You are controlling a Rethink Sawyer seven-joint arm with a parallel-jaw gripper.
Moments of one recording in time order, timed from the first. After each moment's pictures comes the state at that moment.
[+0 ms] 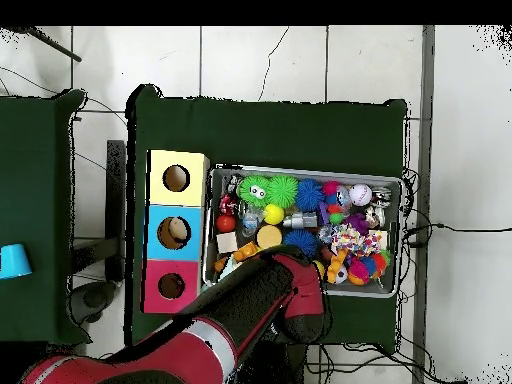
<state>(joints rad) 0.23 -0.14 -0.61 1.52 -1.45 -0.52 3.74</state>
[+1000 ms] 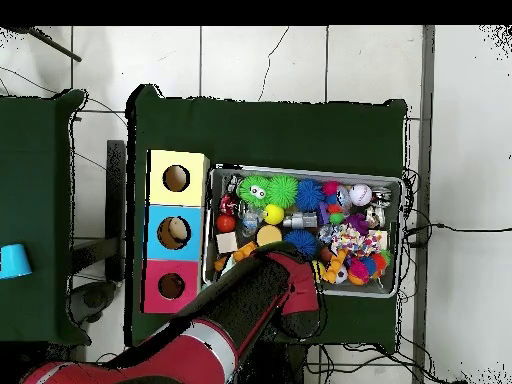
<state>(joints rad) 0.22 -0.17 -0.57 1.52 -1.47 -0.52 3.74</state>
